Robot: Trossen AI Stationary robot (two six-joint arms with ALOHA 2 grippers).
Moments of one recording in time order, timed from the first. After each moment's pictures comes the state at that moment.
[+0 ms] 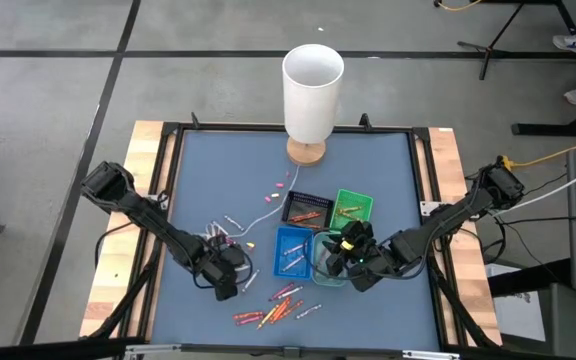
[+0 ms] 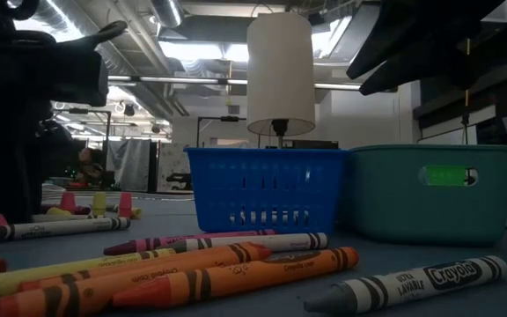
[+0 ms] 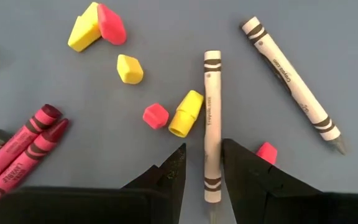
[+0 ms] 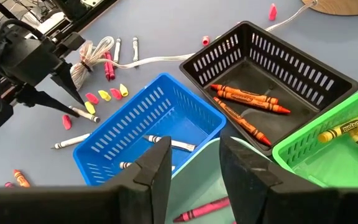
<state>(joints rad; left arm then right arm) -0.59 1.63 0.77 -0.38 -0.25 -0.92 0.58 1.53 1.00 -0.45 0.77 1.25</state>
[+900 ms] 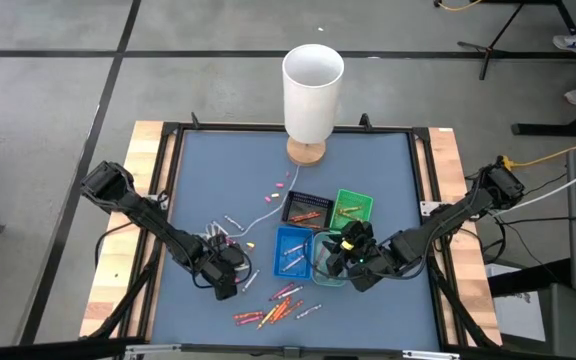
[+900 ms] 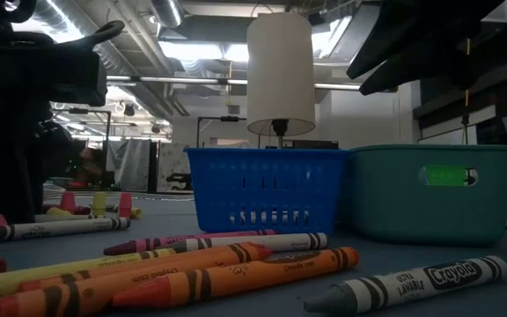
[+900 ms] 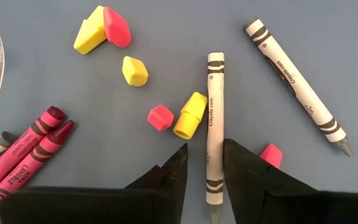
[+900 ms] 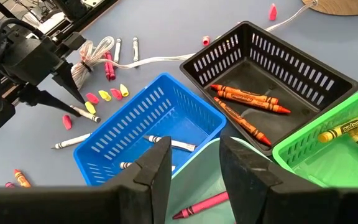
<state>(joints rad) -0.59 1.63 0.76 -0.38 -0.28 -0.91 0.58 1.53 1.00 -0.45 0.77 1.25</state>
